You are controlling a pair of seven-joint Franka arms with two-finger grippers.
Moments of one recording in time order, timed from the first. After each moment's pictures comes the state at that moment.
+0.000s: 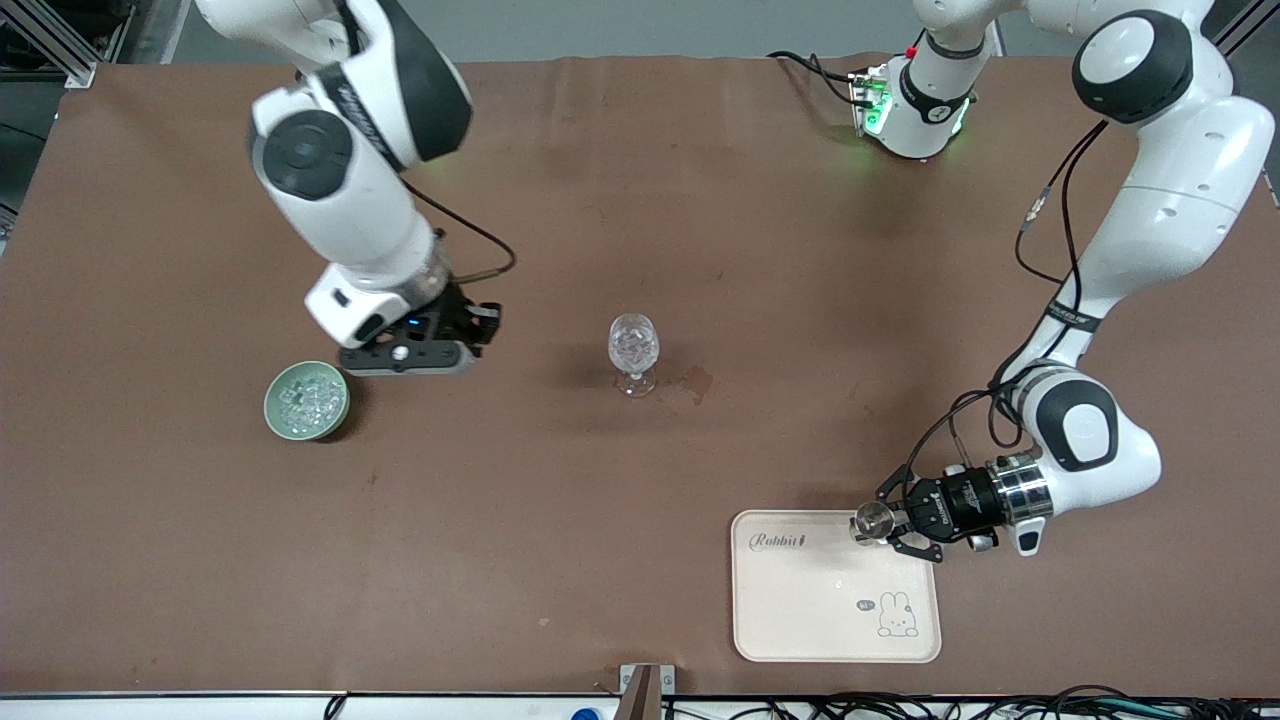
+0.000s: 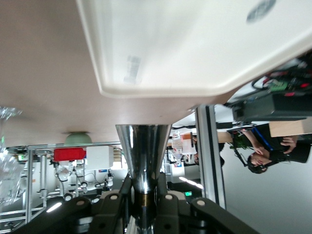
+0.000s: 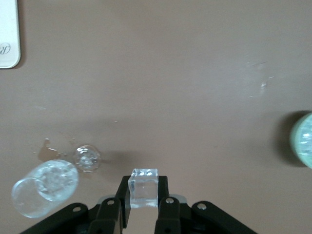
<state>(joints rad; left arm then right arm) 0.40 1.08 -0.65 -1.34 -0.98 2.26 -0.92 0.51 0.31 0.01 -1.56 0.02 1.93 0.54</state>
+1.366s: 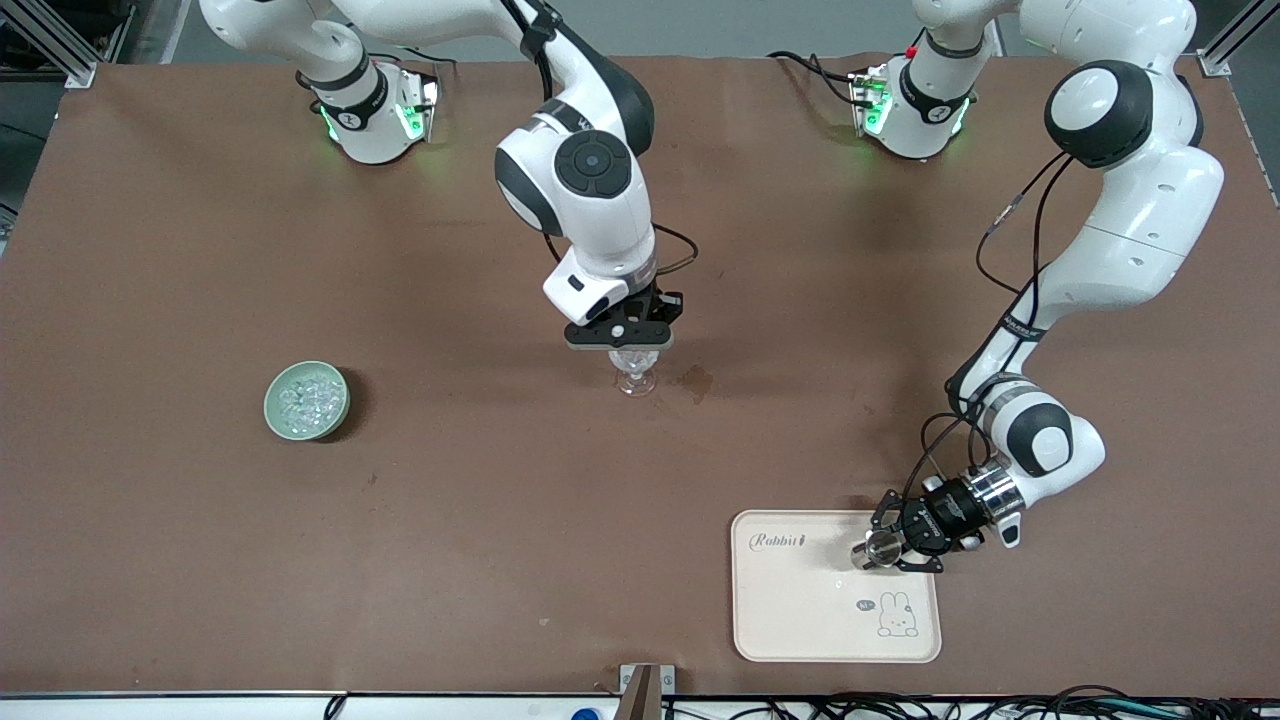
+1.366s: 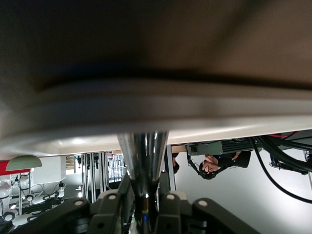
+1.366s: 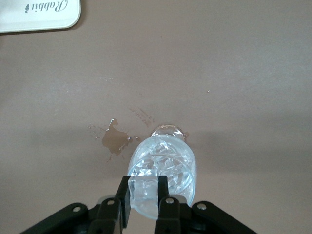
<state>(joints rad) 0.35 1.18 -0.58 -1.30 -1.24 2.41 -0.71 0.77 0.55 0.01 -1.42 0.02 2.07 0.82</state>
